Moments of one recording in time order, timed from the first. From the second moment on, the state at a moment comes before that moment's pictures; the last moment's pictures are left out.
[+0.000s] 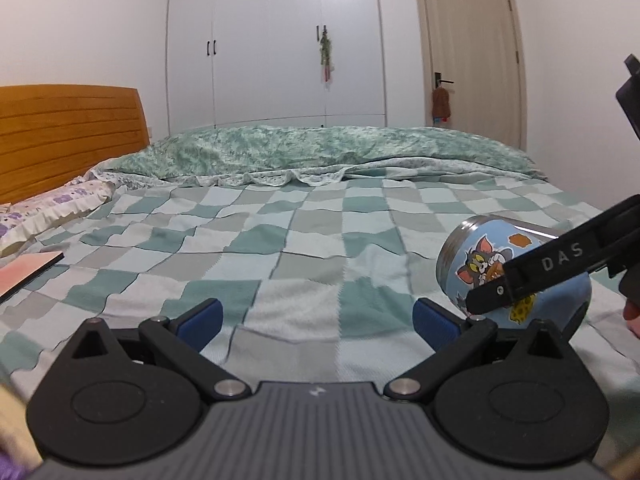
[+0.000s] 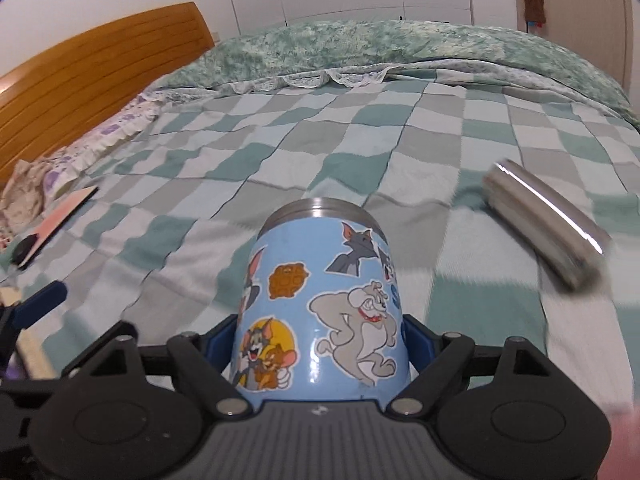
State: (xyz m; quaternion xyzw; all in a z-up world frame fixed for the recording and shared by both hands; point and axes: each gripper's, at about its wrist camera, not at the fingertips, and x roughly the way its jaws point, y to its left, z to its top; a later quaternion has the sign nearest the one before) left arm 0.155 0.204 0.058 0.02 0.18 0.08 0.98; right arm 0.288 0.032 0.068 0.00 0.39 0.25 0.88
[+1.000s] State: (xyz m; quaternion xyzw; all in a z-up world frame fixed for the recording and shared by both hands) left arm 0.062 0.138 0.056 0.04 0.22 0.07 0.97; right arm 0.175 -0.054 0.068 -0.02 0.24 0.27 0.93
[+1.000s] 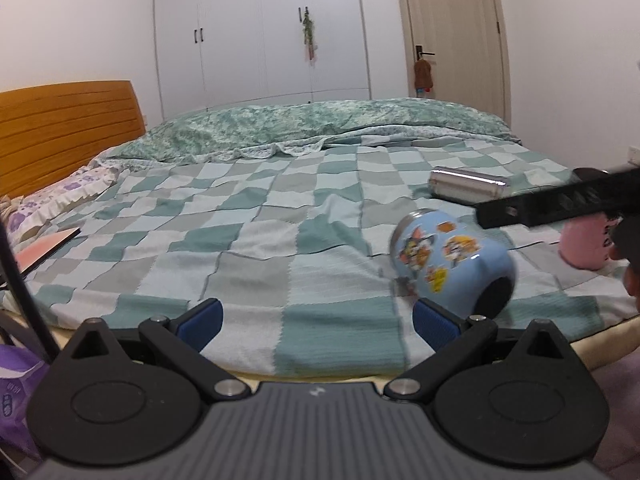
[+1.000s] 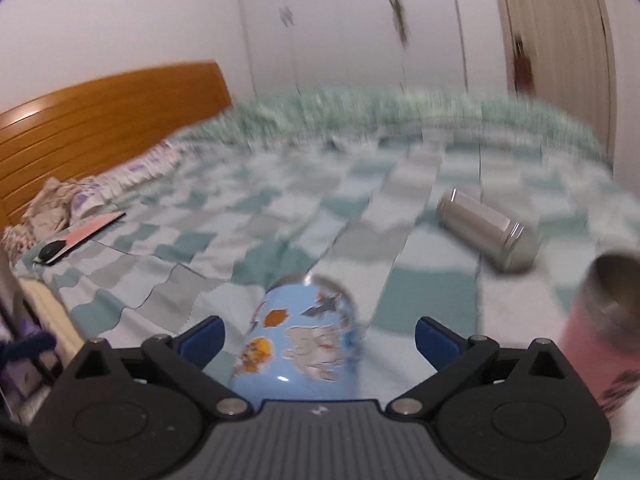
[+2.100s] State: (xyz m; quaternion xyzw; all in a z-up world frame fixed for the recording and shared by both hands) left arm 0.220 0.044 0.054 0.04 0.36 0.08 0.93; right arm 0.188 -0.170 0.055 -0.09 0.11 0.33 0.93
